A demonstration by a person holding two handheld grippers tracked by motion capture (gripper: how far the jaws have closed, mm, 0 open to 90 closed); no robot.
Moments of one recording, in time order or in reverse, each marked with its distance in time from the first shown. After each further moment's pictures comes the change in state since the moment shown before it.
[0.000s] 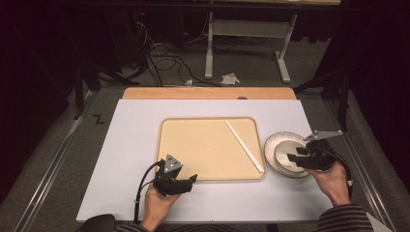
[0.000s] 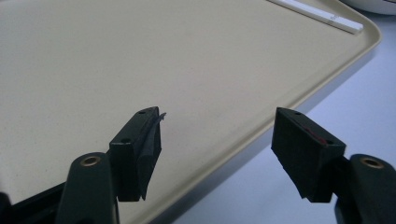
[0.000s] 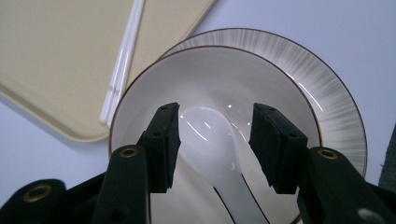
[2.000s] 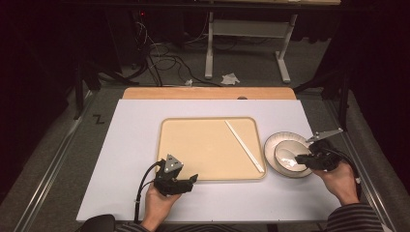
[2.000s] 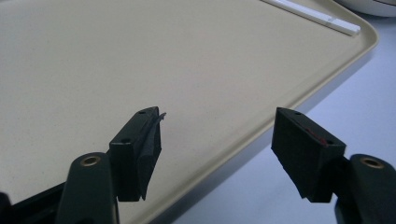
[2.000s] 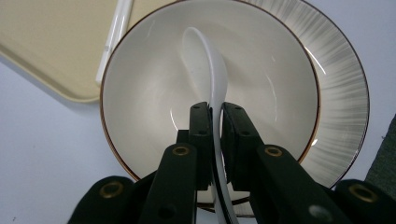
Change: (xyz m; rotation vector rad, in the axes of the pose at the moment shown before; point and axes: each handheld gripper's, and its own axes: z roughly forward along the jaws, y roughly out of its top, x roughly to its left) left arm -0.001 0.000 -0.003 -0.006 0.003 0.001; right arm -0.046 -0.023 -0.008 0.261 0.006 0.021
